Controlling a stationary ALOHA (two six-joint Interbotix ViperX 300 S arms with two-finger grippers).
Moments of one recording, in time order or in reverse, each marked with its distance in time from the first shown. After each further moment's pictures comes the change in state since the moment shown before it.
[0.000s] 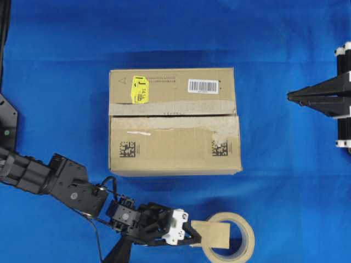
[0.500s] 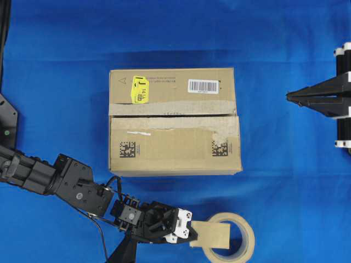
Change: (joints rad) left arm 0.011 0.011 -0.023 -0.003 0.089 0.000; right arm 0.000 0.009 0.002 0.000 0.002 -0.002
